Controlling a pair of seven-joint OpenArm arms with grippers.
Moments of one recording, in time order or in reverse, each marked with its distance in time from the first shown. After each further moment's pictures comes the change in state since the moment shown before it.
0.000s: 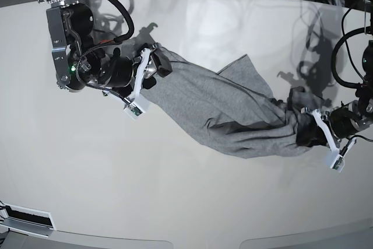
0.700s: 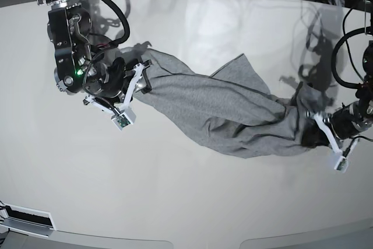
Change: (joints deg) left arm -0.3 -0.2 -0.2 -0.2 -2.9 -2.2 1.6; right arm 2.1 0.0 0.0 0.0 -13.7 -13.2 4.9
